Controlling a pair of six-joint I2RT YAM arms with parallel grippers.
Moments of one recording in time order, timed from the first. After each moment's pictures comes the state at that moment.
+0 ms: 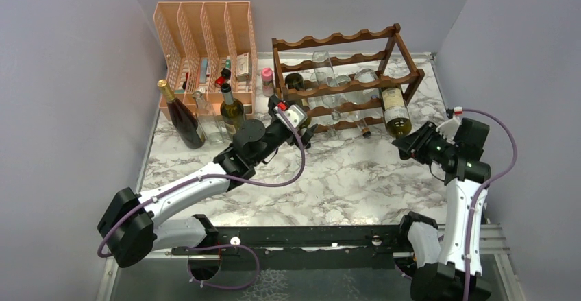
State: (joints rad) left arm -0.84 1.17 0.74 0.47 -0.04 0.22; right arm -0.39 0.82 0.80 -0.73 -0.68 0.39
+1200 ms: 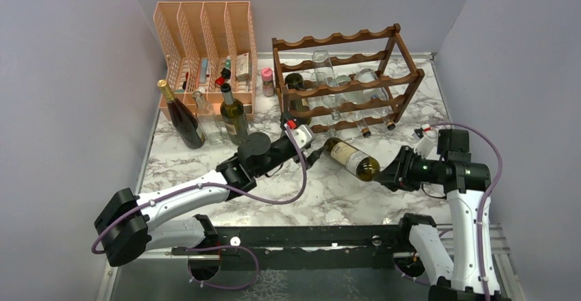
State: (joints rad) left arm -0.94 1.13 0.68 0.47 0.02 0.22; right arm -0.16 0.71 0.90 -1.27 -0.70 0.29
